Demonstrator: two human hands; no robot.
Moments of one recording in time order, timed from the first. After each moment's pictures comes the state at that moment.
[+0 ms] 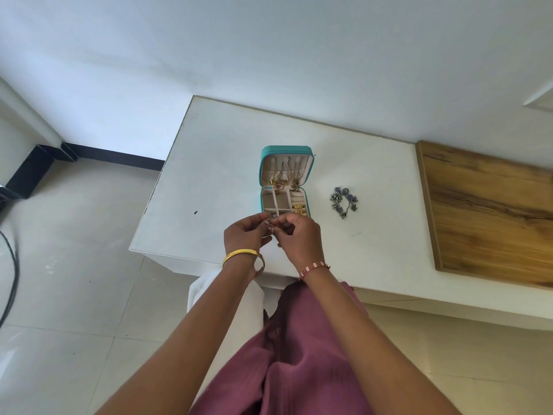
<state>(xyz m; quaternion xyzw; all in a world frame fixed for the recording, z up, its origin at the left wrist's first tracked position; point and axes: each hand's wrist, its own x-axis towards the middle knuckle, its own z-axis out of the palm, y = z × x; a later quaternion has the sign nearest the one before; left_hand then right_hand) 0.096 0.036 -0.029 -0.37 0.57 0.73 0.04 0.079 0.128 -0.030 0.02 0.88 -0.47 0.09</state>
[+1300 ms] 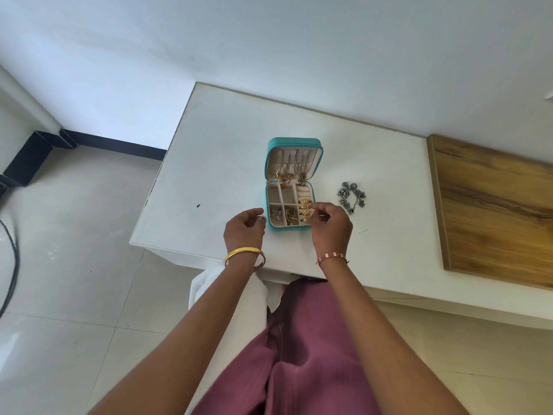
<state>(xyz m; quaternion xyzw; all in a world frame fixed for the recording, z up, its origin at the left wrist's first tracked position) 0.092 0.030 -0.043 -0.37 0.68 0.63 0.03 0.058 0.153 -0.052 0.15 0.89 -0.43 -0.03</state>
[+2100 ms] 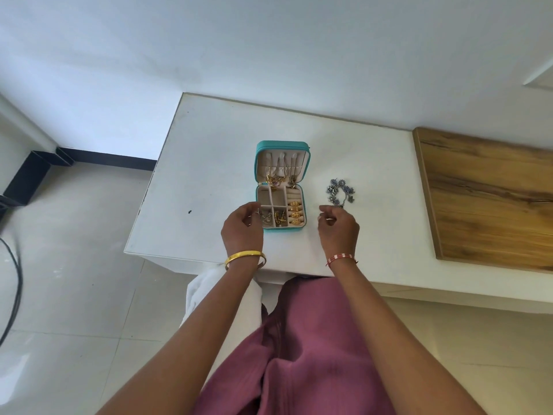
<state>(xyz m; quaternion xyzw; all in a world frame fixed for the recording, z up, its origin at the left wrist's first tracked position) 0.092 0.047 -0.028 -0.33 0.75 0.57 -0.04 0.060 0.187 -0.055 0.16 0.89 -0.42 -0.03</state>
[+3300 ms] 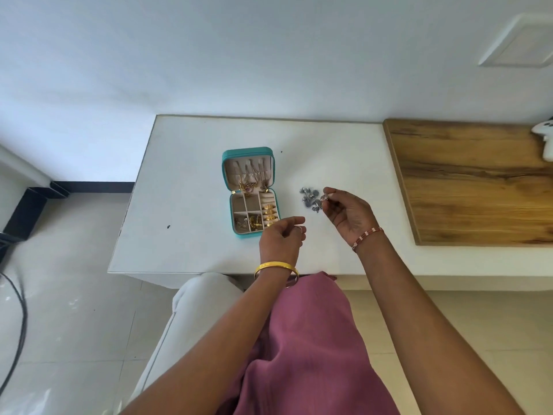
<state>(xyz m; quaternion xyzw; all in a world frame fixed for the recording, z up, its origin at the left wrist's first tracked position) 0.102 0.135 -0.013 -0.23 0.69 0.68 0.09 0.039 0.260 -0.016 0.27 0.44 -0.85 0.09</state>
